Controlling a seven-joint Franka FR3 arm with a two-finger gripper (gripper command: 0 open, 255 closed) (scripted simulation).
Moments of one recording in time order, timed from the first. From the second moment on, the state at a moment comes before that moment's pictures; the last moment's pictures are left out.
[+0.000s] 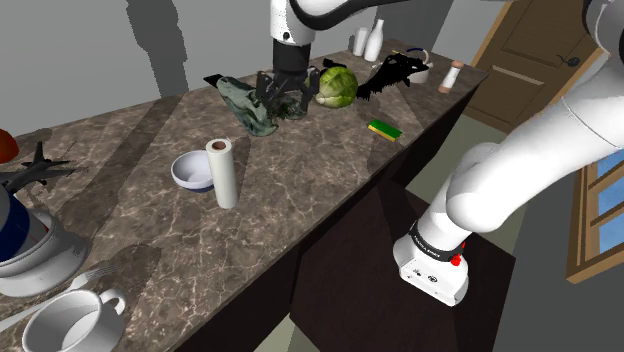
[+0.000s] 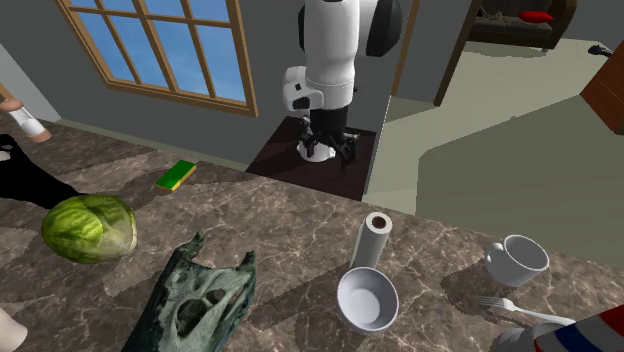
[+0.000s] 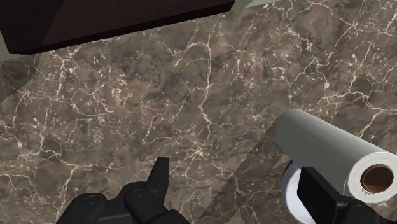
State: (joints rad) arm 0.10 -0.31 0.22 -2.19 0.09 1.88 0.56
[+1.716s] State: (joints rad) arm 0.19 0.21 0.33 -1.89 0.00 2.10 0.82
